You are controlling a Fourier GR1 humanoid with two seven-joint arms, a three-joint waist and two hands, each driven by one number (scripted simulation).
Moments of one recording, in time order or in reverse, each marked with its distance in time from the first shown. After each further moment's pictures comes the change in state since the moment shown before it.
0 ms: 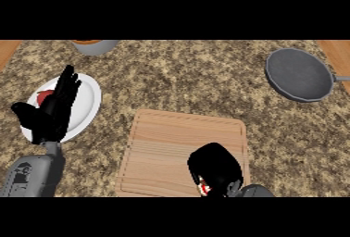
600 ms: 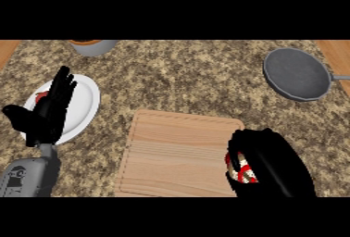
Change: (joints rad) left arm 0.019 0.009 0.015 -0.027 0.009 -0.010 0.006; right arm 0.110 -0.133 -0.209 -0.404 0.035 -0.239 -0.049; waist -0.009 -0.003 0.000
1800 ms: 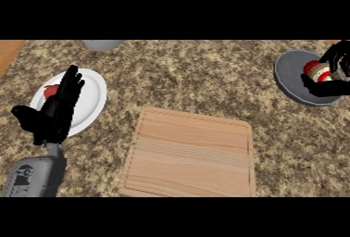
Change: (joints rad) left arm -0.010 -0.022 -0.025 -0.007 -0.012 -0.019 -0.005; right arm -0.441 -0.170 -0.731 0.781 -0.299 -0.229 -0.410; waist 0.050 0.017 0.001
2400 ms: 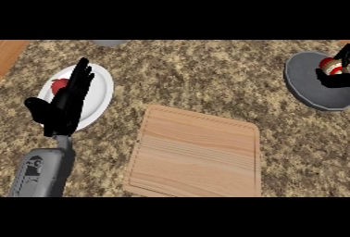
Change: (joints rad) left arm -0.063 -0.022 -0.026 0.026 -0.014 0.001 0.000; right arm -0.221 -0.128 -0.088 0.661 0.115 -0.294 -0.295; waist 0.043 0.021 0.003
